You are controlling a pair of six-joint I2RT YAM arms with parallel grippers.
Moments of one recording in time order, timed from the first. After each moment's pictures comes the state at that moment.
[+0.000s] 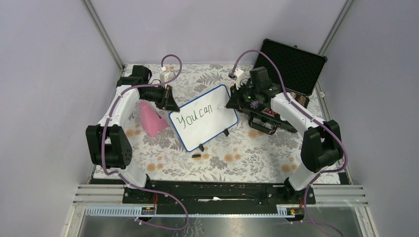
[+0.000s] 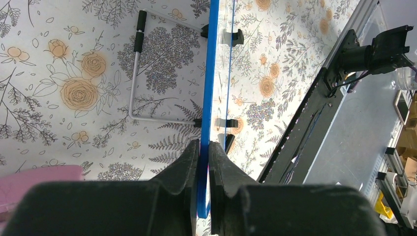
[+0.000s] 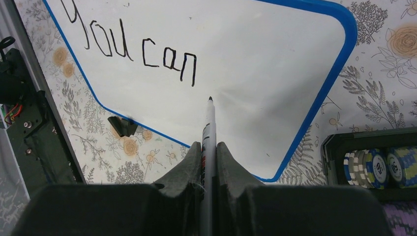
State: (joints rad) left arm -0.03 1.64 1.44 -1.00 0.91 0.40; right arm 0.41 1.65 1.31 -0.41 -0.64 -0.16
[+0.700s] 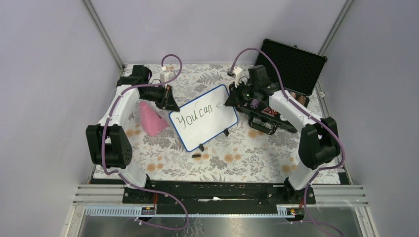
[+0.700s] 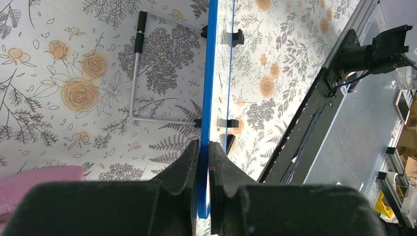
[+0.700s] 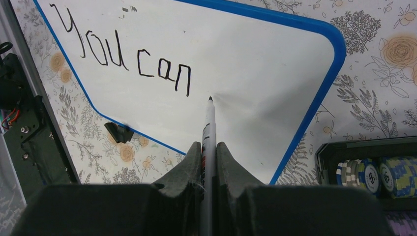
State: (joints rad) left arm -0.03 1.65 1.45 -1.00 0.91 0.40; right arm 0.41 1.70 1.36 -0.41 -0.64 -0.16
